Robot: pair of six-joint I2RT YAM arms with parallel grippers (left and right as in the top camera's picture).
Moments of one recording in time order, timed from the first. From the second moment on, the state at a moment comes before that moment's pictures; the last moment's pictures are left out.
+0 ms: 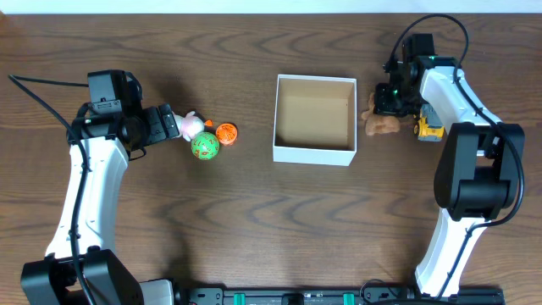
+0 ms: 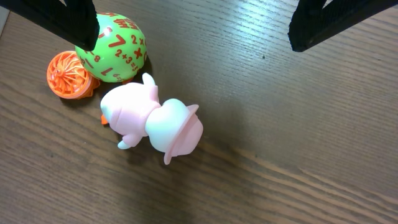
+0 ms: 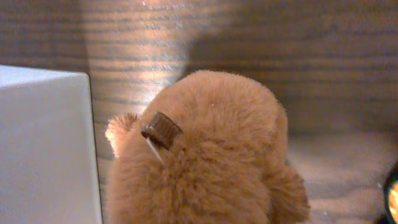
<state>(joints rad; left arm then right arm) 0.15 1.50 1.14 -0.74 0.05 -0.17 0.00 2.16 1.63 -0.85 -0.17 0.08</state>
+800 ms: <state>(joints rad) 0.15 1.50 1.14 -0.74 0.05 -0.17 0.37 1.83 1.69 -0.91 -0.11 0.40</state>
